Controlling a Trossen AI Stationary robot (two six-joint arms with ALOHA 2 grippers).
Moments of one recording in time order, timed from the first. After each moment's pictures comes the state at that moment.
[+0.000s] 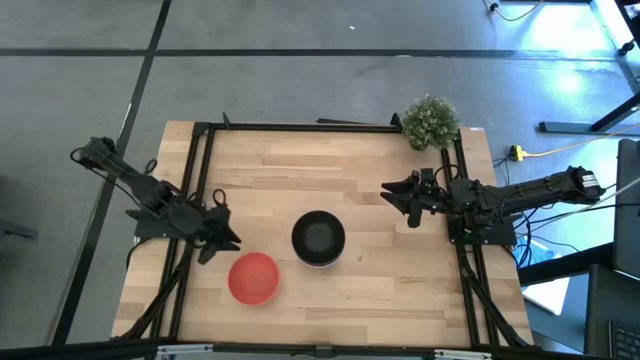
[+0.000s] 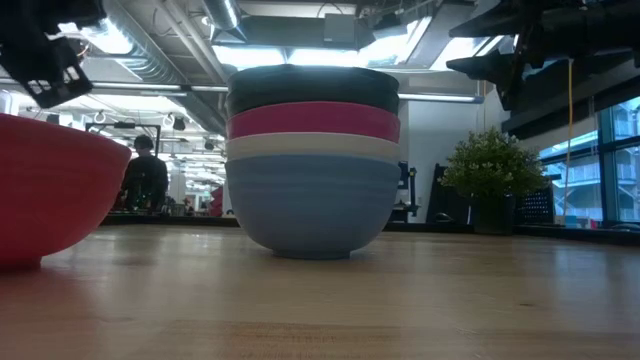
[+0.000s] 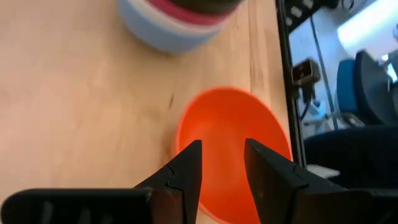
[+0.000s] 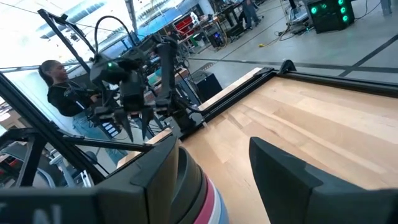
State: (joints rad) left arm -0.56 0.59 0.49 -0.56 -0.17 -0.81; right arm 0.12 0.71 0.31 0.39 0.35 0.57
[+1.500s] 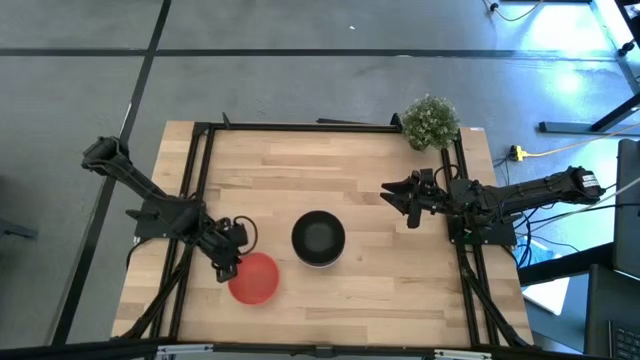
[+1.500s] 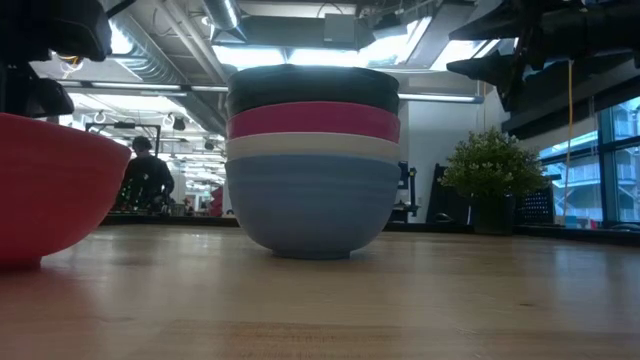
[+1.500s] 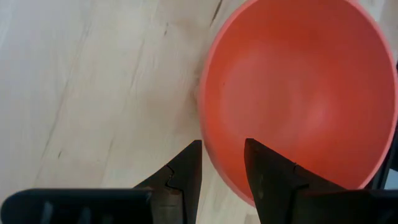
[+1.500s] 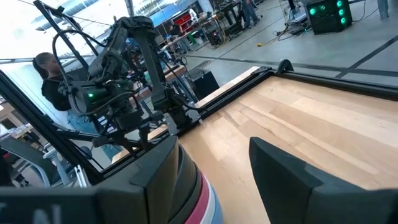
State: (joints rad) left arm -0.60 1.09 0.67 -0.71 -0.11 -0.97; right arm 0.12 0.71 0.31 0.37 0.35 0.55
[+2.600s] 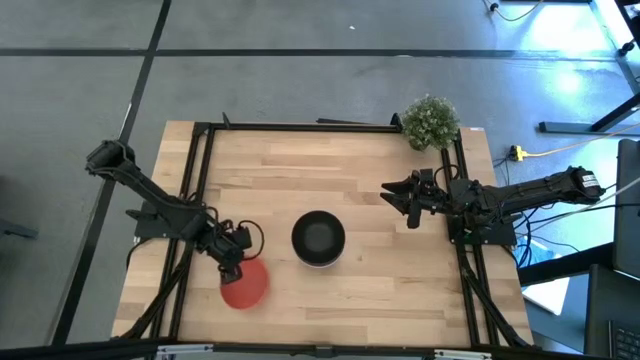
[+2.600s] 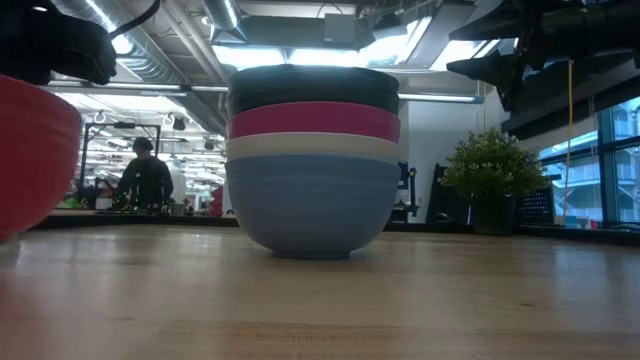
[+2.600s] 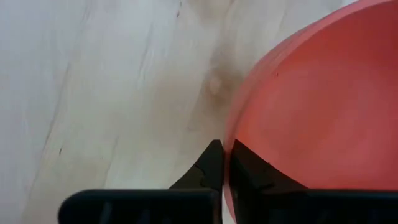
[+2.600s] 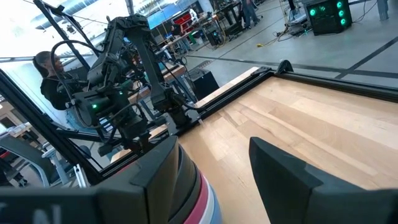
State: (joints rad) left arm -0.58 1.20 0.67 -0.70 -0.09 -0.96; right arm 0.12 0.71 0.31 0.37 0.35 0.54
